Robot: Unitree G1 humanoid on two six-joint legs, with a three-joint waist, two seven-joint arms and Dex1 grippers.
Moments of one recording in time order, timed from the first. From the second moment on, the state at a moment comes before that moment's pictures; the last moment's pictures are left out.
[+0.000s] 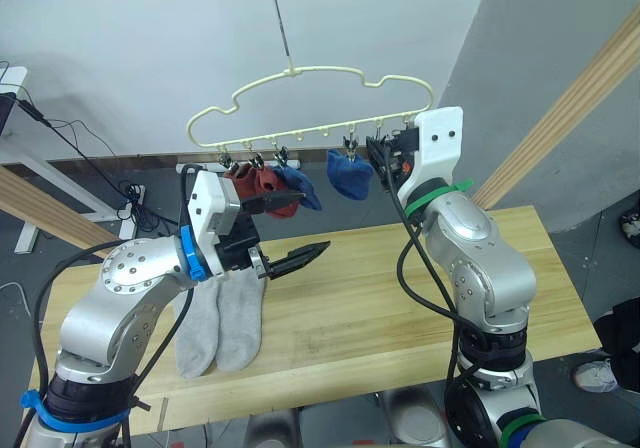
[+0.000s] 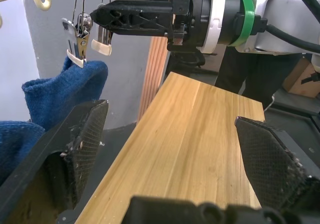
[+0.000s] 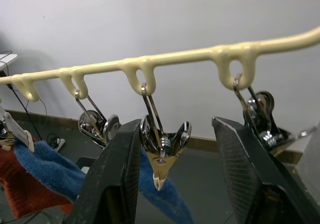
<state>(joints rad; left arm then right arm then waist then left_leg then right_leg) -0.23 0.68 0.08 -0.49 -0.61 0.45 -0.84 -0.59 0.05 0.05 -0.48 0.11 0.89 0.05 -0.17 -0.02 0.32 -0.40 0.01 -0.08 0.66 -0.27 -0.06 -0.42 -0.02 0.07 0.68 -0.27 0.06</state>
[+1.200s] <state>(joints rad) 0.11 0.41 0.11 -0.40 -0.28 0.36 -0.40 -0.59 0.06 0.05 -0.53 0.18 0.93 0.04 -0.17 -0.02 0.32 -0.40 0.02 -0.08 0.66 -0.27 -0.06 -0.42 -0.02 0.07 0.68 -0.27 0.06</state>
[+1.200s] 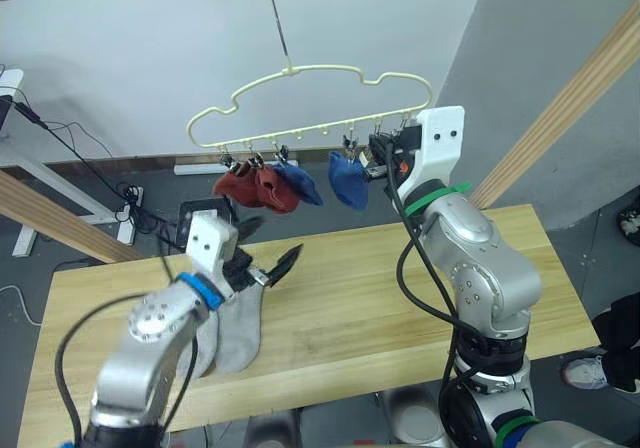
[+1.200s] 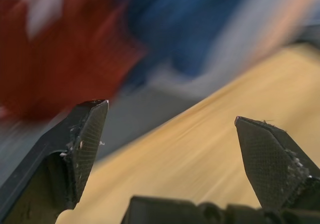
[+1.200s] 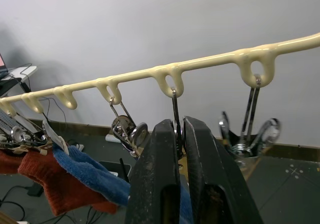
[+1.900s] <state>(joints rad) 0.03 0.31 0.09 -0.04 -0.15 0.37 -0.27 -0.59 0.05 0.06 -0.53 0.18 0.95 0.06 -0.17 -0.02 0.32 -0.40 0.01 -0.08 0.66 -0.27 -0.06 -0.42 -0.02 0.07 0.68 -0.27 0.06</state>
